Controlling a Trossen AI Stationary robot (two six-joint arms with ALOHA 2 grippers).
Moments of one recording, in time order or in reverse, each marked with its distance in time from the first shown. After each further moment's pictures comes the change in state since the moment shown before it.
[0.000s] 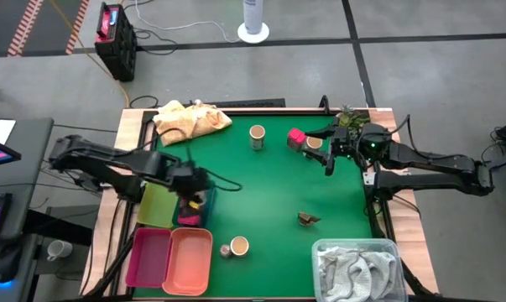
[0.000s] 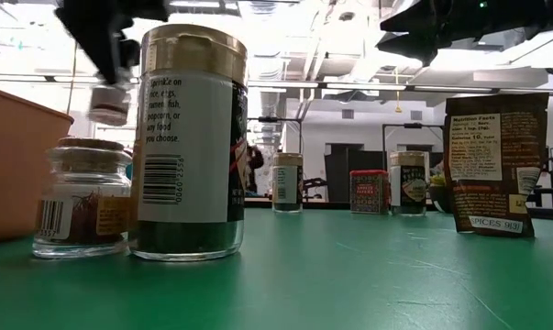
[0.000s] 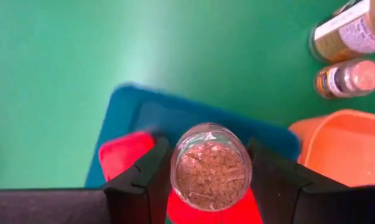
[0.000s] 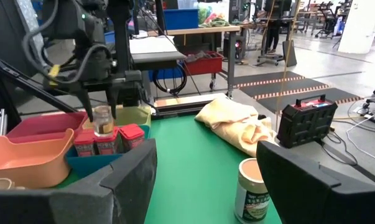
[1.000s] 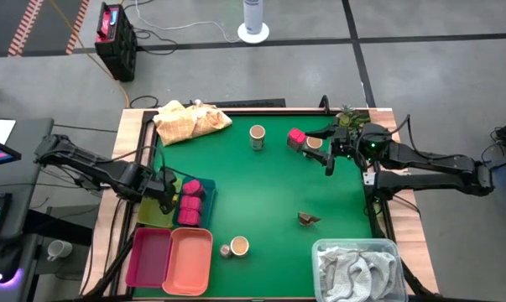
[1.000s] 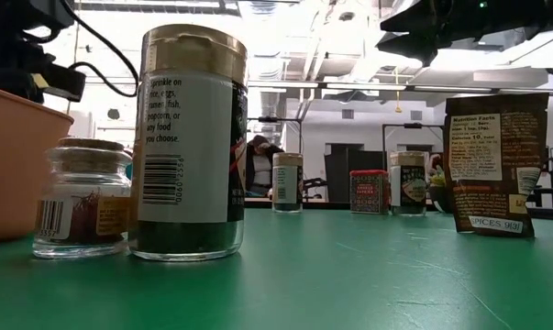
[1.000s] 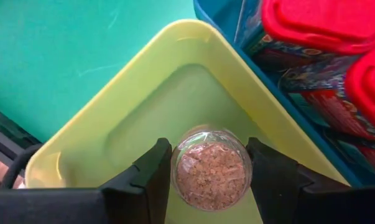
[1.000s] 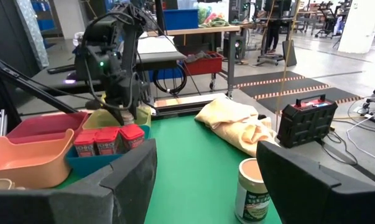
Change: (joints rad) left arm -0.123 -0.359 -0.496 -0.104 -0.156 -0.625; right arm 0.000 0.000 0.000 0.000 0.000 0.004
